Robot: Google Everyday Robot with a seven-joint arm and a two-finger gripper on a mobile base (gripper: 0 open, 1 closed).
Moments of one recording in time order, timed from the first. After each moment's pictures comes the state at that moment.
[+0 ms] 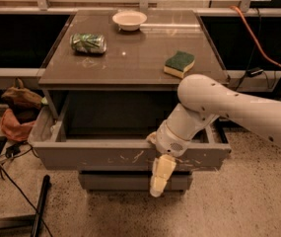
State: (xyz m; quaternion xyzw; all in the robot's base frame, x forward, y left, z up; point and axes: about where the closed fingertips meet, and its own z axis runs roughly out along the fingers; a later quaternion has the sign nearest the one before) arm 0.456 -0.039 0.676 -0.66 0.70 0.26 0.10
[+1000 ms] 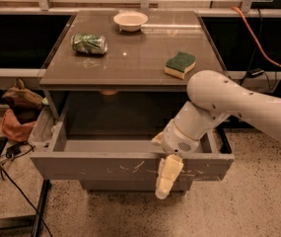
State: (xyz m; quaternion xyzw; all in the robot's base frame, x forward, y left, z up) arm 0.437 -0.050 0.700 -0.65 0.71 0.27 0.09
